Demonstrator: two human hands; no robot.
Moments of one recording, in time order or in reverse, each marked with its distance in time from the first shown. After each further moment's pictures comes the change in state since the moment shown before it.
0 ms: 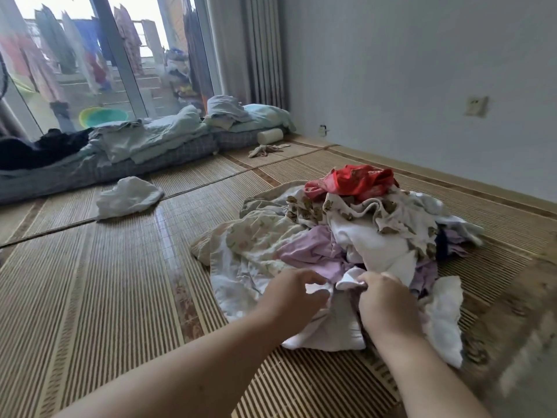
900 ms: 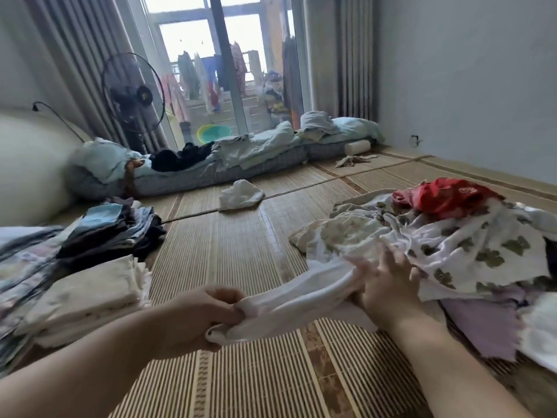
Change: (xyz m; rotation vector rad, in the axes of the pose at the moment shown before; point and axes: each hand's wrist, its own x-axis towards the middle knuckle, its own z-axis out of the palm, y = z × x) left_hand -0.226 -0.053 -0.202 -0.815 -0.262 -0.504; right_hand -0.061 -0.099 0.005 -0.068 -0.244 -0.468
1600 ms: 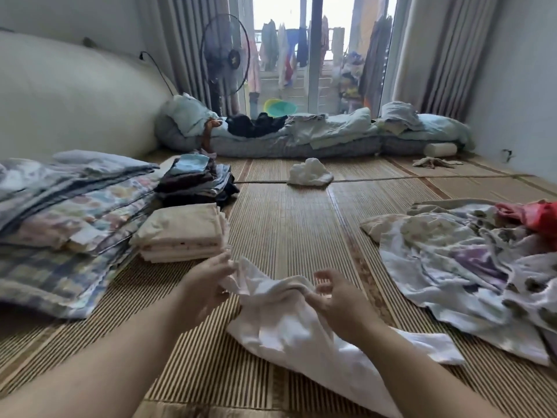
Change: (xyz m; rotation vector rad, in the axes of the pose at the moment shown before) left_hand -0.068 -0.107 -0.083 -0.355 0.609 0.223; right_hand -0.061 -0.173 0.053 0.527 -0.369 -0.202
